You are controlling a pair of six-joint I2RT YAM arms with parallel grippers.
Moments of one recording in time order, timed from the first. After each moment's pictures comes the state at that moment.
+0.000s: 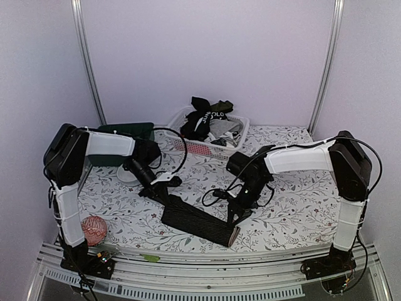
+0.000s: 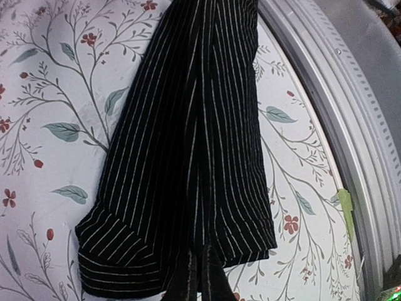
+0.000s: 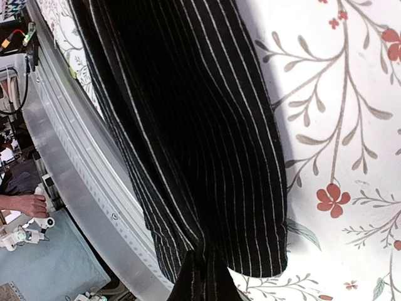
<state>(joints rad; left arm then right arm) -0.48 2.01 1.33 -1.00 0.75 1.39 0.83 1.94 1.31 -0.90 -0.64 0.13</state>
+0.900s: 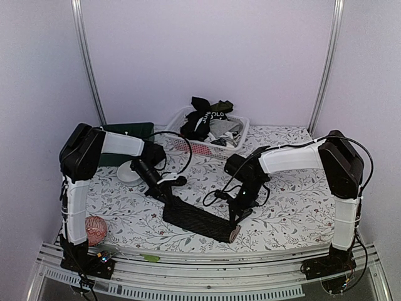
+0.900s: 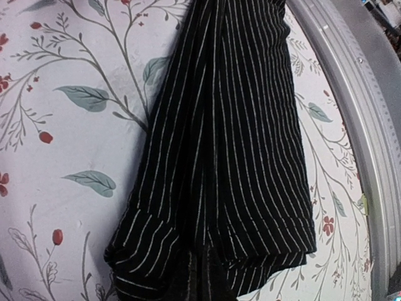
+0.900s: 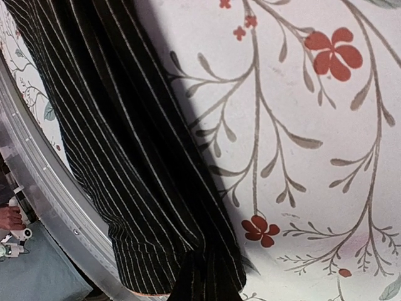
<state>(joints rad) -0.47 2.19 1.47 -1.03 0.74 1.33 0.81 2.02 1.36 -0.93 -0.50 0.10</state>
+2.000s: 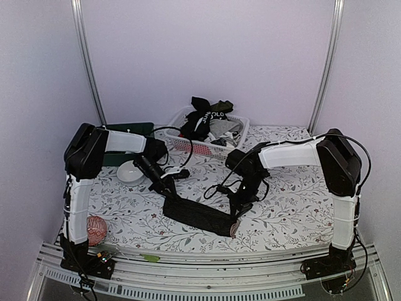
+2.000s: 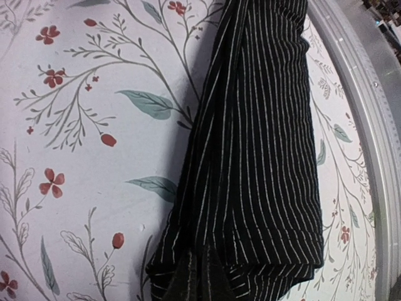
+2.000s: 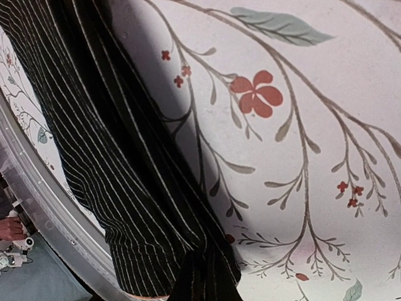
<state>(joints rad) -0.45 2.26 1.58 -1.03 0.75 1.25 0.78 2.05 1.41 -0.94 -0.45 0.10</state>
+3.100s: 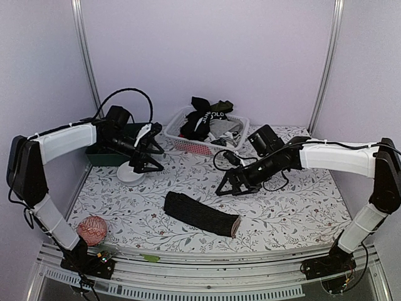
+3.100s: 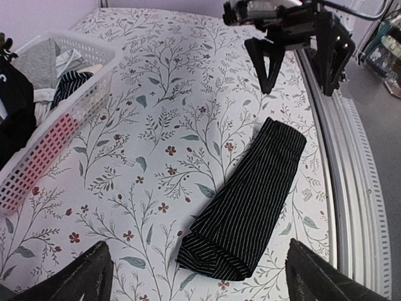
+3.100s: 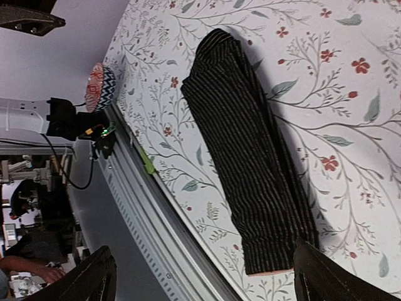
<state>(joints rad) -0.32 1.66 1.29 -0.66 0.89 0.79 0.74 1.63 1.19 -0.55 -0.59 0.38</state>
